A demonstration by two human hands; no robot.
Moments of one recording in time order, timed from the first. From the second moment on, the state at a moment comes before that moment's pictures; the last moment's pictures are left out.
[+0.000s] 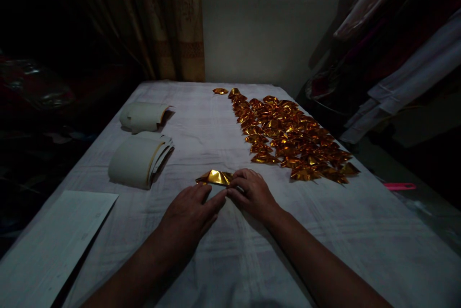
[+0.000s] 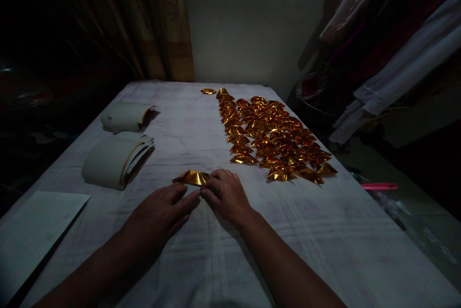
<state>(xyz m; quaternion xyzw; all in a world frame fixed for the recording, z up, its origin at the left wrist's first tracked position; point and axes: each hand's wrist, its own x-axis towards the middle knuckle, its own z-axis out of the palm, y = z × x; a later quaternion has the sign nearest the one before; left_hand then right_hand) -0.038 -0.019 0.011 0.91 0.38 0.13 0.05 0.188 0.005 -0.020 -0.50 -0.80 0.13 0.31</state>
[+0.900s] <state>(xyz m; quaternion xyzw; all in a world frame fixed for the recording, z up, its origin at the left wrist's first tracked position) -0.040 -0.017 0.002 0.91 0.37 0.15 0.03 0.187 0.008 -0.016 -0.51 -0.78 0.16 0.33</state>
